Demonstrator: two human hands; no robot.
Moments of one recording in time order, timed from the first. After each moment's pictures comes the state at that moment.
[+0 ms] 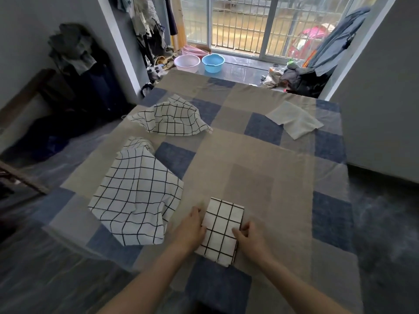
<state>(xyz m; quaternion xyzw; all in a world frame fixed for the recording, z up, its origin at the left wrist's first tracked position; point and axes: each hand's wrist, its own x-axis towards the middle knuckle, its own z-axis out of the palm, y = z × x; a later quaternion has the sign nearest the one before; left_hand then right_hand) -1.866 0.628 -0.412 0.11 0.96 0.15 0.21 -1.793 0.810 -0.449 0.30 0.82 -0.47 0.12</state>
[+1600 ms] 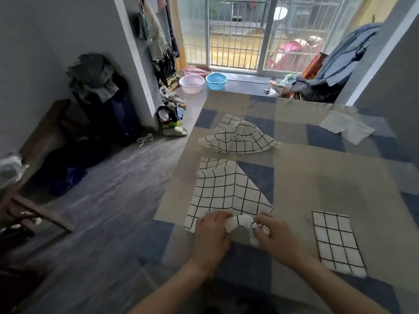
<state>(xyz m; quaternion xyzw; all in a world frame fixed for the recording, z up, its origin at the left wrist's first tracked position) -1.992 0.337 -0.388 0.30 0.90 0.33 0.00 -1.920 0.523 -0.369 0.07 0.92 -0.37 -0.08</state>
